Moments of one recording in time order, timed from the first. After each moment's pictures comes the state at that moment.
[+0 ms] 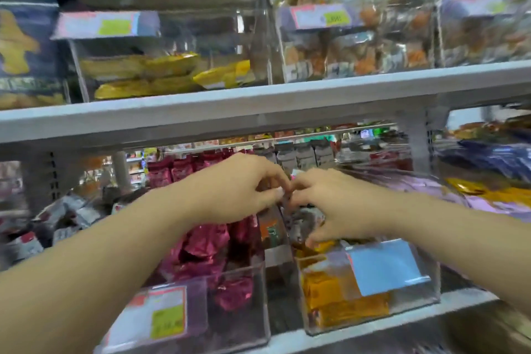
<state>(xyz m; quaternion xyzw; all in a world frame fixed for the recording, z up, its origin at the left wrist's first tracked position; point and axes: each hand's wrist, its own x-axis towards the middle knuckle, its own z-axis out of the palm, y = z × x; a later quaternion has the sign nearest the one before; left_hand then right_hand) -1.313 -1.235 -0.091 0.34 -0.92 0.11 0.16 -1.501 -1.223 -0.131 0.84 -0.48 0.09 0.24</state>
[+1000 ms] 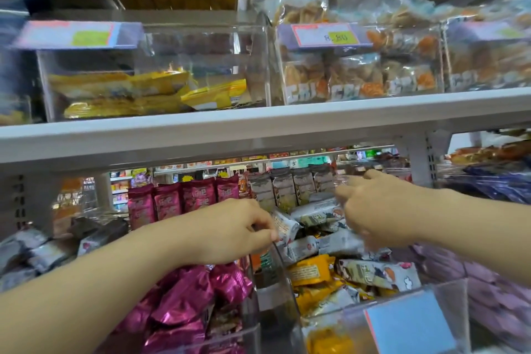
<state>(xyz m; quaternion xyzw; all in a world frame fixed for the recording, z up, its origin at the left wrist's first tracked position) -1.316 -1.278 -0.099 0.38 -0.92 0.05 0.09 -1.542 -1.238 -0.104 0.70 -0.59 -0.17 0.36</state>
